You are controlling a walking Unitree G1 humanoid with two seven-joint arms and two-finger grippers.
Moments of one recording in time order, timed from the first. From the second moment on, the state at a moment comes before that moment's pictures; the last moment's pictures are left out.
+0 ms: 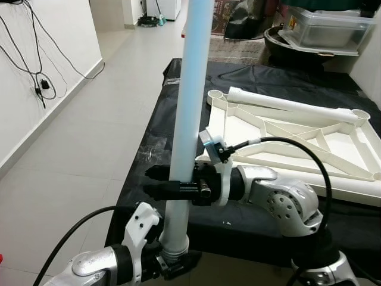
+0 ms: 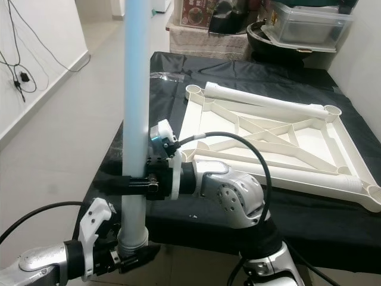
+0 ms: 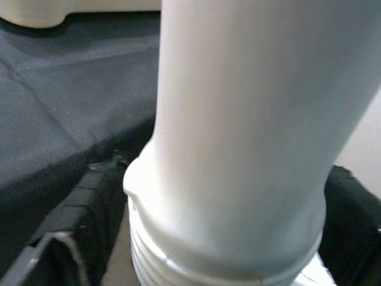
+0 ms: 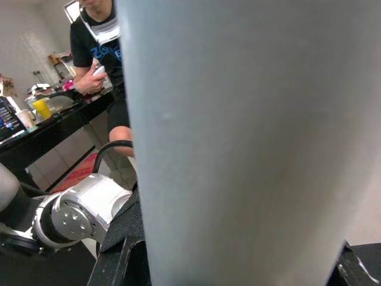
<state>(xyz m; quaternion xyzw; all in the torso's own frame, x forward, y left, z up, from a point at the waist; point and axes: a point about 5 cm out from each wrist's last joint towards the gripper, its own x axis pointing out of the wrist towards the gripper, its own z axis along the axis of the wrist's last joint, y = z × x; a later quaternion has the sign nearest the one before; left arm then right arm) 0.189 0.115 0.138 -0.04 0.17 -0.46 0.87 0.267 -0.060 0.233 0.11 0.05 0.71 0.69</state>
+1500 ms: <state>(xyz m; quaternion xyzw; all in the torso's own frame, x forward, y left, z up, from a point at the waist) 0.162 0.073 0.153 -0.07 0.11 -0.38 0.91 0.391 -0.121 0.298 0.02 -0.10 0.52 0.85</state>
